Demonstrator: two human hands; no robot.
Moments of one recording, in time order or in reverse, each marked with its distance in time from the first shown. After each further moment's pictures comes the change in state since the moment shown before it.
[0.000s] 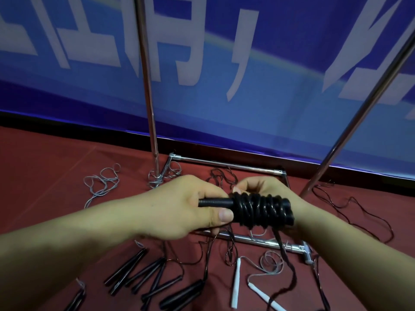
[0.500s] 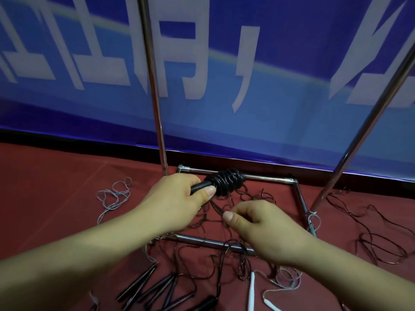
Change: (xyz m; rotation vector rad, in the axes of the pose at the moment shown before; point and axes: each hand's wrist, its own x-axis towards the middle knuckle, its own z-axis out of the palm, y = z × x) left_hand 0.017 -0.032 -0.015 0.306 0.512 -0.252; right_hand -0.011 -0.008 0.035 -0.569 0.092 -0.053
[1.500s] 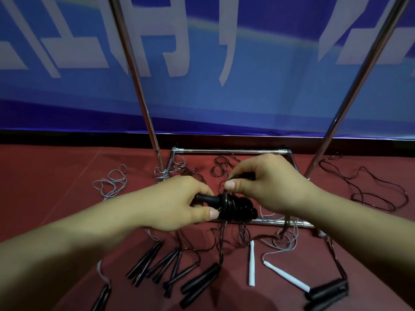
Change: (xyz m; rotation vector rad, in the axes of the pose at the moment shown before) left_hand -0.012 0.005 0.009 0.128 -0.542 0.225; right_hand -0.001 0.007 -0.021 -0.085 0.143 -0.094
